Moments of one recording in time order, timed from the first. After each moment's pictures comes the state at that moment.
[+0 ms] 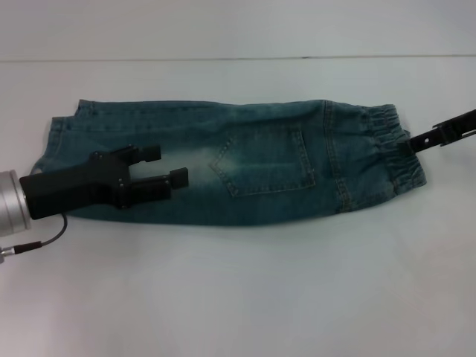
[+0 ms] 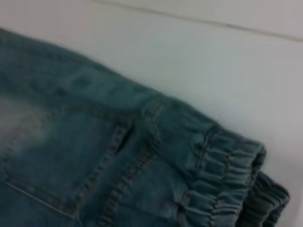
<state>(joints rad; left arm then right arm) -0.50 -2.12 0.53 0.66 2.02 1.59 -1.48 0.80 1.94 -0.72 -0.79 -2.64 -1.41 2.26</state>
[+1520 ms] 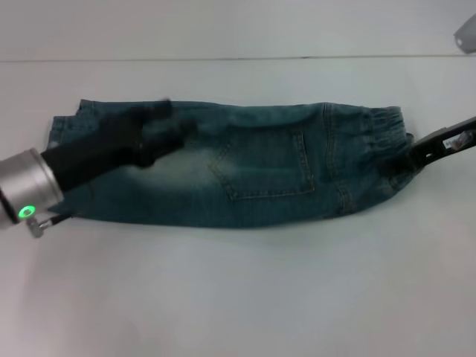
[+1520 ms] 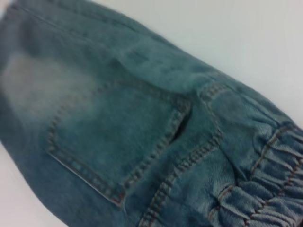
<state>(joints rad) -0.53 -2.16 0.51 0.56 1.83 1.47 -1.28 0.81 1.98 -0.75 -0.71 -2.59 -1.40 2.14</state>
